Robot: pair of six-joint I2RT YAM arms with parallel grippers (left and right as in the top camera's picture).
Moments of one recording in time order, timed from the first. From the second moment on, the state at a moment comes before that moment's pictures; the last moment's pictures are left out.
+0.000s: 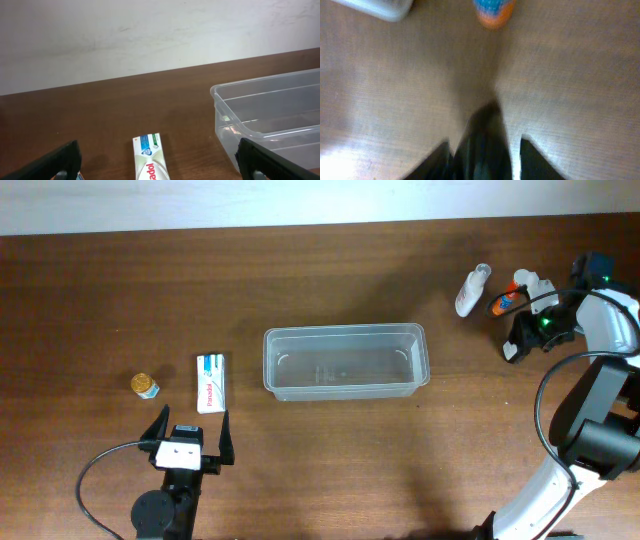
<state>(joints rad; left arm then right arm) -0.02 0.01 0.01 -0.07 0.08 0.11 -0.42 2.09 1.63 -0.95 -0.20 -0.50</state>
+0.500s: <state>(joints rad) -0.02 0.01 0.01 -0.07 0.08 0.11 -0.42 2.09 1.84 -1.12 -0.20 -0.45</state>
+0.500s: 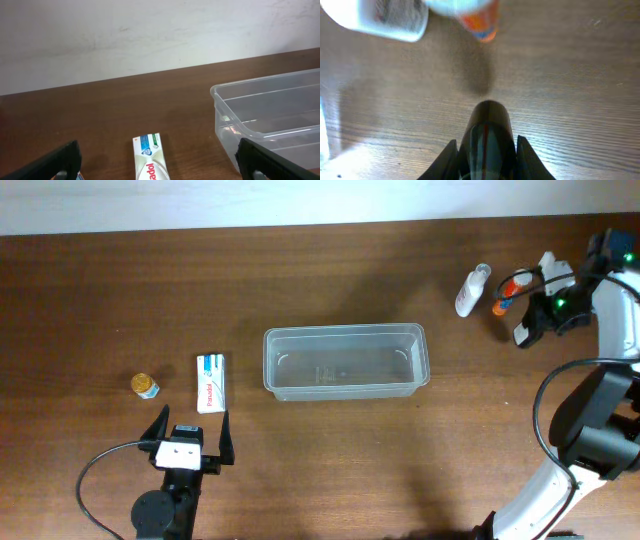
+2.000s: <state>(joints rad) -0.02 0.01 0.01 -0.07 0.08 0.11 0.28 2.09 2.12 -1.52 -0.03 0.18</state>
